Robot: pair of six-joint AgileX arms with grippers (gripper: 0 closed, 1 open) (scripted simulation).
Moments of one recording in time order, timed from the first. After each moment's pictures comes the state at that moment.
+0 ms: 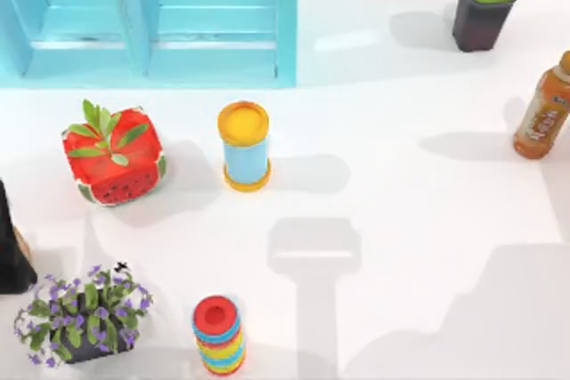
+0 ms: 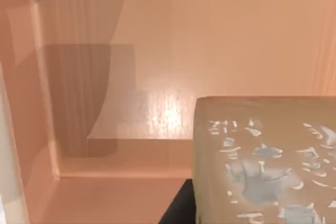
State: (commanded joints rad) left arm 0.00 0.00 0.00 0.00 0.00 0.00; right arm -0.51 1.63 1.41 -1.35 0.00 -0.51
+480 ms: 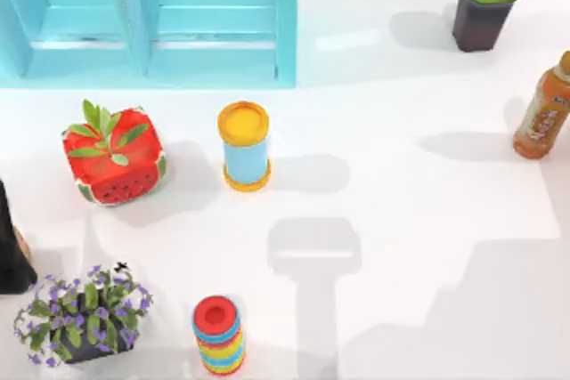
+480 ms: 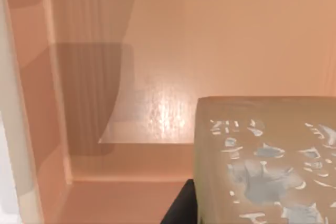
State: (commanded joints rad) left arm 0.00 0.00 0.00 0.00 0.00 0.00; right arm -0.48 1.64 1.41 -1.35 0.00 -0.47
